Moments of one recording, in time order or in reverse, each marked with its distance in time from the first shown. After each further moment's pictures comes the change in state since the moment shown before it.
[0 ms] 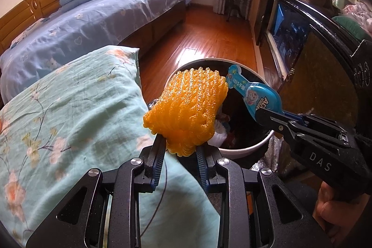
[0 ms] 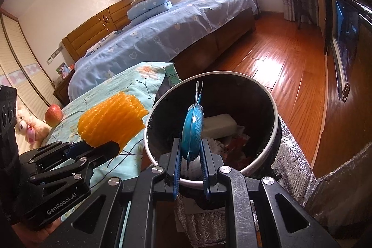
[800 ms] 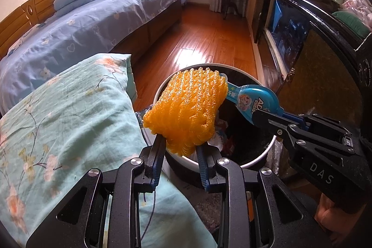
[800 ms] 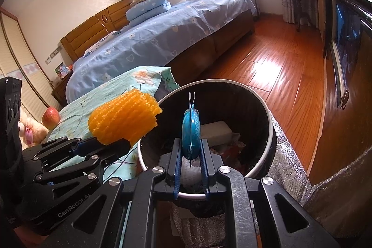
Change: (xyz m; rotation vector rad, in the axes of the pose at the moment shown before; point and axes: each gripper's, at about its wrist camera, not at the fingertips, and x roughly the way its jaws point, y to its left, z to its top) left arm 0.015 -0.017 0.017 0.034 0.008 0.003; right arm 0.001 -0.004 0.012 -0.009 -0.003 -0.011
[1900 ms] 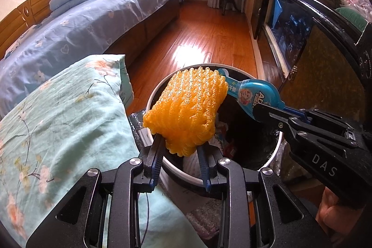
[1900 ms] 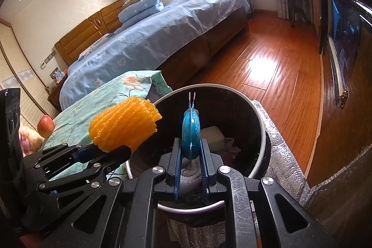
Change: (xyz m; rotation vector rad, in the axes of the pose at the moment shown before) left arm 0.015 -0.007 0.011 0.017 0.024 -0.001; right arm 0.014 -0.016 0.011 0.039 0.007 -0.019
